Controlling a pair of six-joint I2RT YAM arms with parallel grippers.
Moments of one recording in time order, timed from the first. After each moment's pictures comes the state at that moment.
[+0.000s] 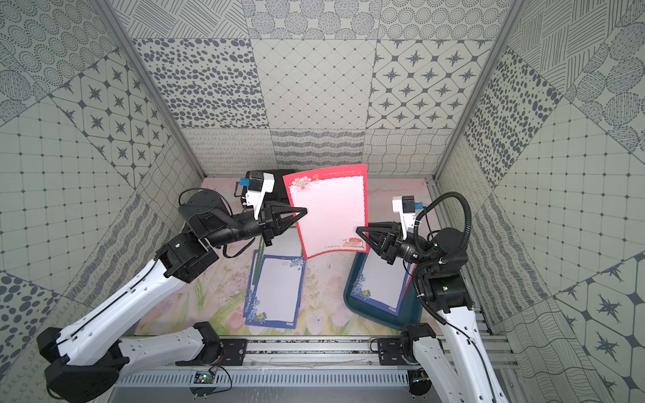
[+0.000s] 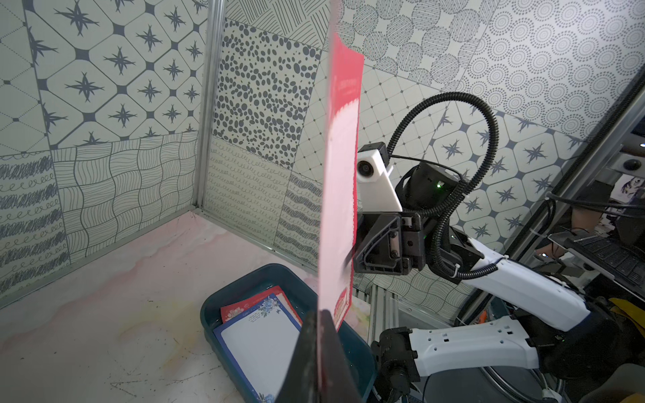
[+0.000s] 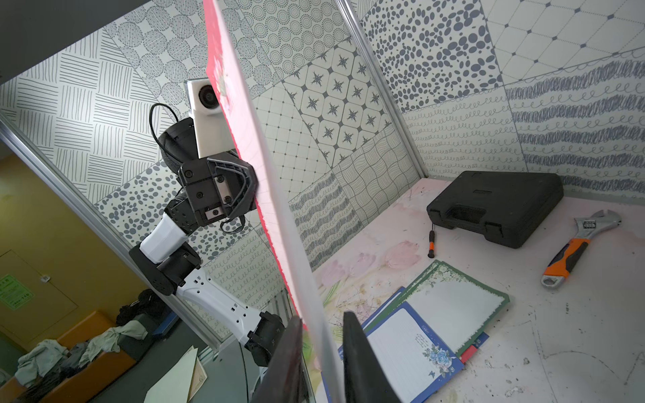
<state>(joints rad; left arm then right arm) -0.77 1.09 1.25 -0.13 0.53 -0.28 0.13 0.69 0.79 0.08 -1.03 0.67</state>
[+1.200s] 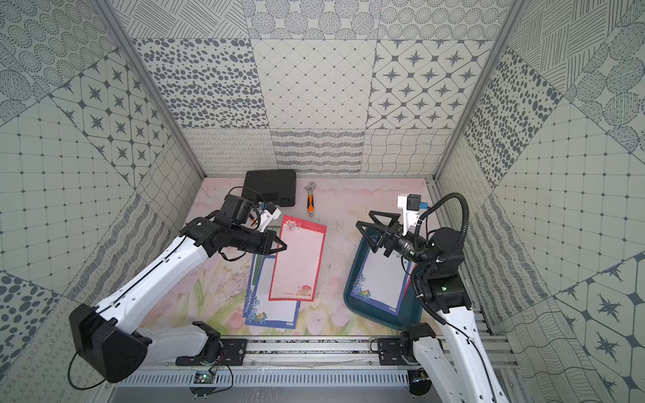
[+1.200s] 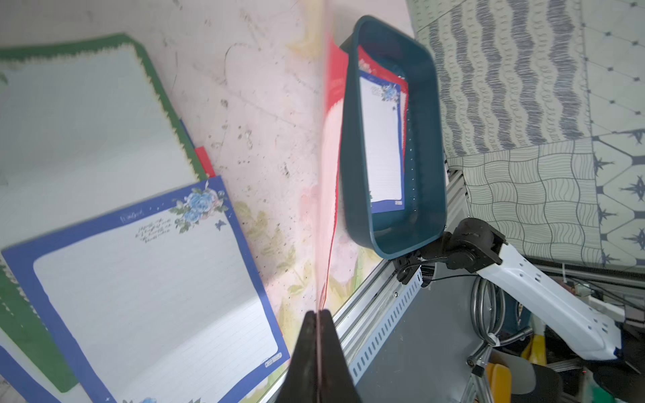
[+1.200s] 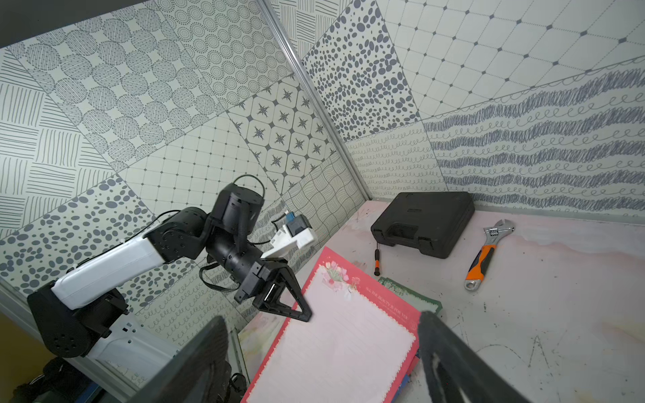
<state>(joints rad) -0.46 1.31 1.16 -0.90 0.60 -0.32 0.14 0.68 0.77 0.04 -0.80 0.59</state>
